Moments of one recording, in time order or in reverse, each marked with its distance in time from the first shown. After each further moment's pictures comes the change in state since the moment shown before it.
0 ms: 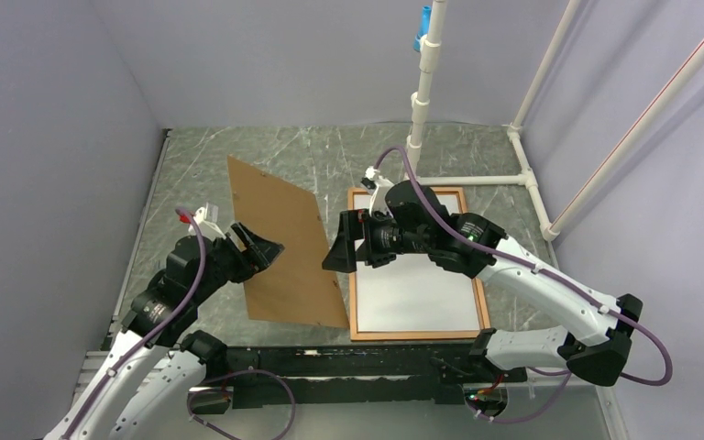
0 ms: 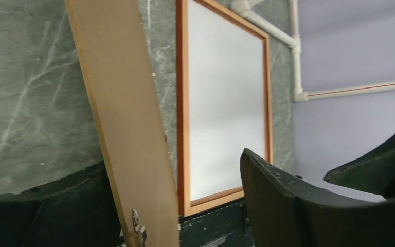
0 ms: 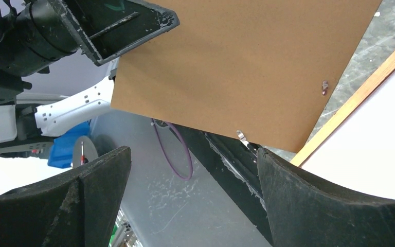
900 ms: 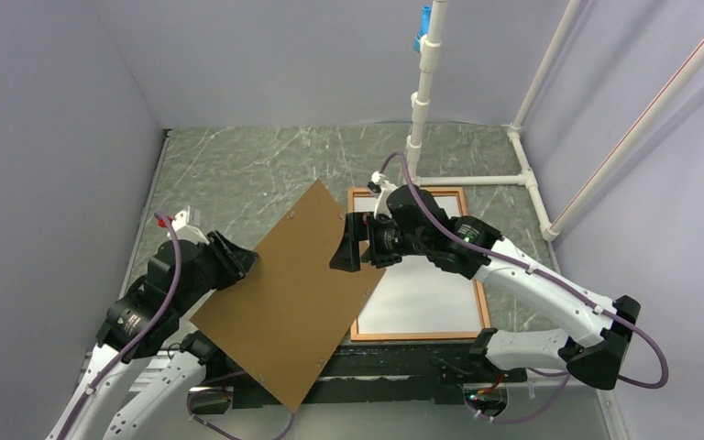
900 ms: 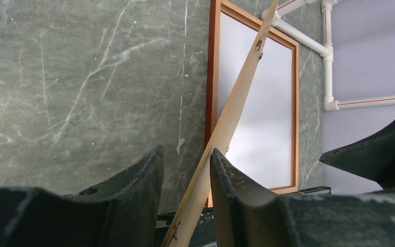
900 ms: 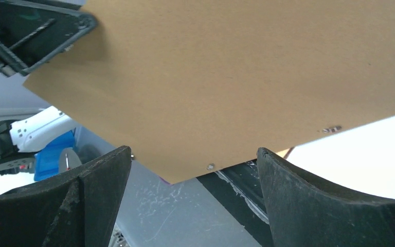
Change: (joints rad) left arm 0.000 -0.020 0.158 -0.266 -0.123 0.066; right arm -0.038 -0.003 -0.076 0.022 0.019 0.000
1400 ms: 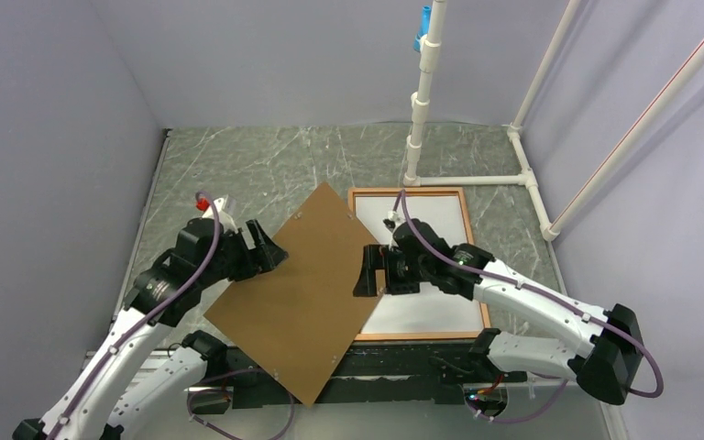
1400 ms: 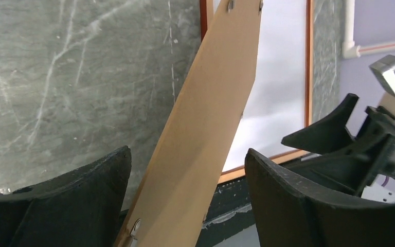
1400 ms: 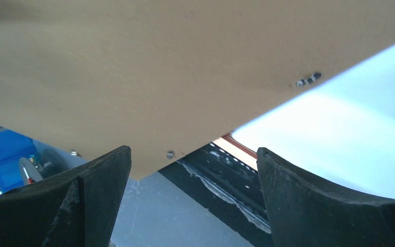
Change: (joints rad) left arm 0.000 0.163 -0.001 0.062 0.158 0.090; right arm -0.059 -0.097 -0.352 0.066 0.010 0.042
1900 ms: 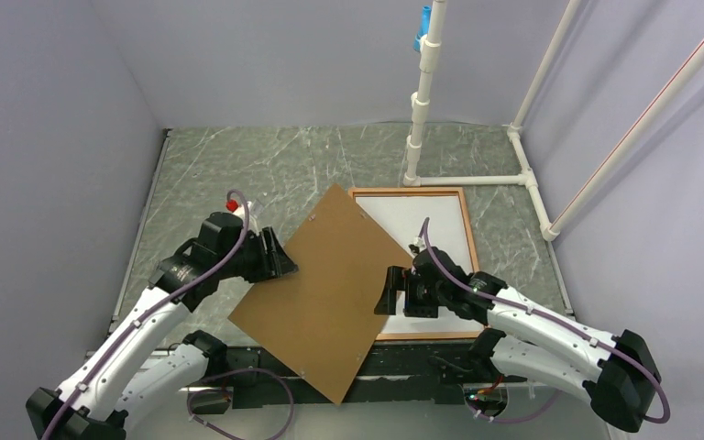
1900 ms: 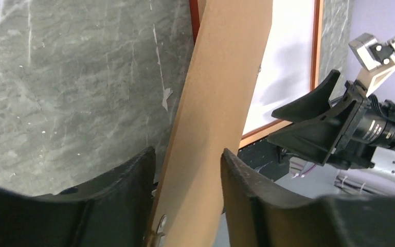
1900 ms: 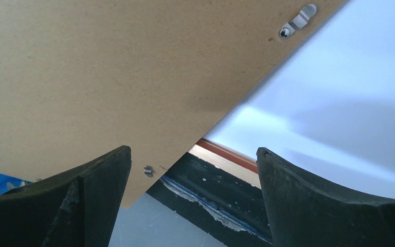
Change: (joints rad) left arm 0.000 0.135 -0.072 0.092 0.199 0.056; right arm -0.051 -0.206 -0.359 0.074 0.024 0.098
